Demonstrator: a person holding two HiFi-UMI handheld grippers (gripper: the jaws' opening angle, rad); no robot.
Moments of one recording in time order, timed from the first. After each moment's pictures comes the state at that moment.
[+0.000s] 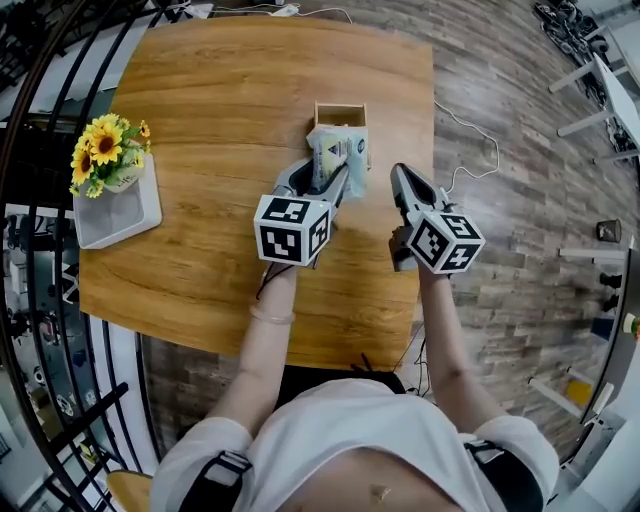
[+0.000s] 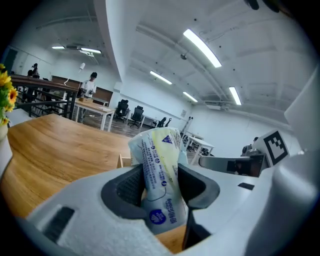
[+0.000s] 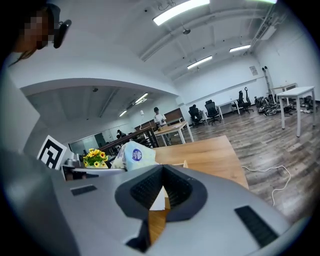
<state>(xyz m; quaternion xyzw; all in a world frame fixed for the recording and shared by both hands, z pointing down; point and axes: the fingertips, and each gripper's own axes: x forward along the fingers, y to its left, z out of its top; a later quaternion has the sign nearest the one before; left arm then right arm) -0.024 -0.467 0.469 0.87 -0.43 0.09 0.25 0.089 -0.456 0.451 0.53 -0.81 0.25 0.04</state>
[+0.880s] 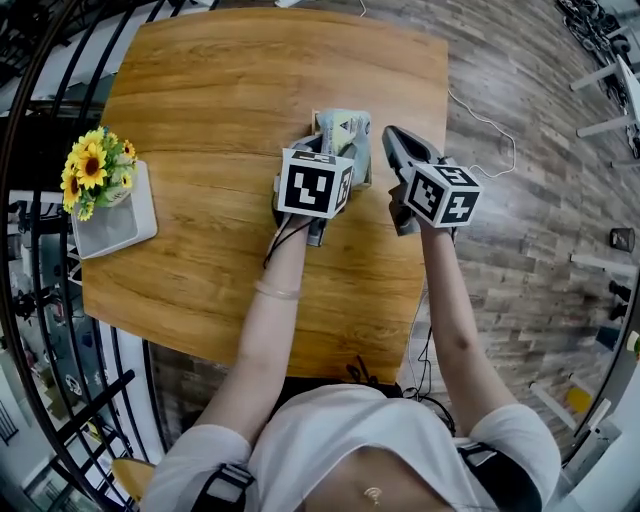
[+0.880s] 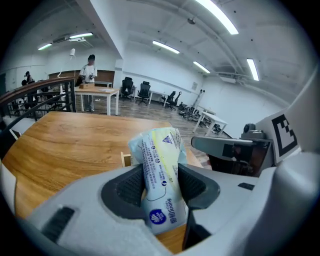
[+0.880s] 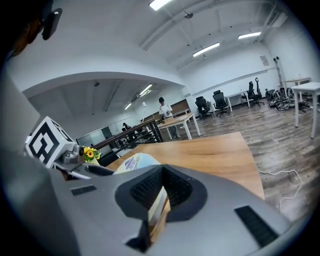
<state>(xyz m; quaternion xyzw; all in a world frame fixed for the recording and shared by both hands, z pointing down) 0.001 -0.554 0.518 0.81 -0.43 0.25 0.30 0.081 -0.574 0.485 0.48 -0.83 0.27 0.07</state>
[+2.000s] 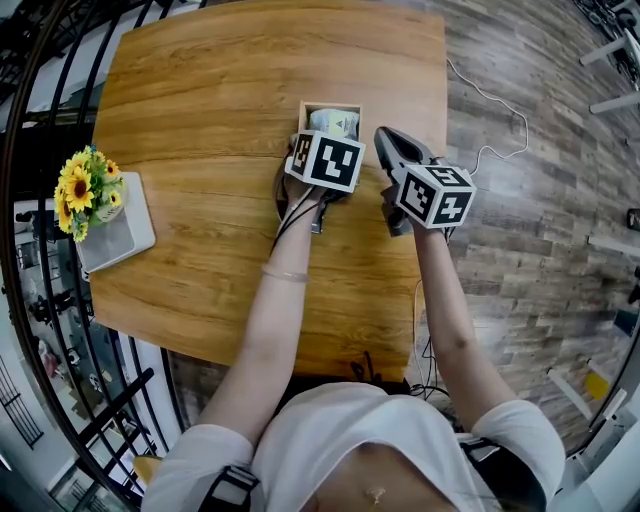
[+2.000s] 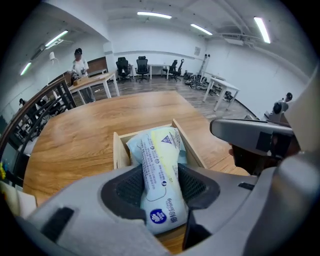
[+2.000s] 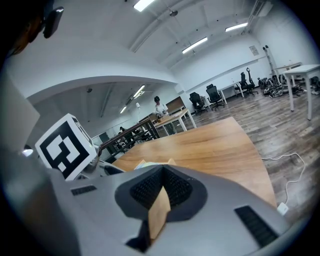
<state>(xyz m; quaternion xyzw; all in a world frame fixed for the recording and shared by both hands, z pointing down) 0.017 -0.567 0.600 0.75 -0.42 0.42 0.29 0.096 -0.571 0.534 0.48 -0.81 0.32 0.05</state>
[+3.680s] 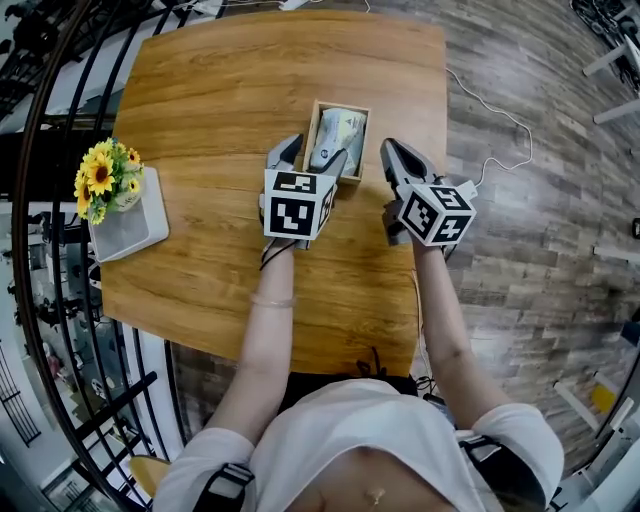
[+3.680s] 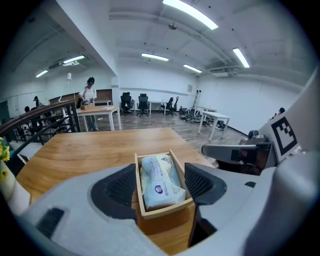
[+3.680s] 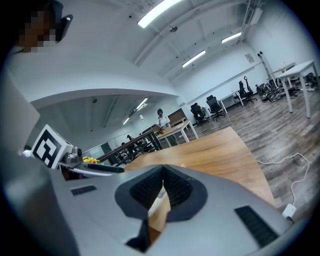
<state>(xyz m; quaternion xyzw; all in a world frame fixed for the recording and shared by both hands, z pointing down) -0.015 -0.541 0.510 0.82 -0.47 0.25 0.19 0.098 -0.539 0.502 0.50 -0.82 0.28 -0.02</state>
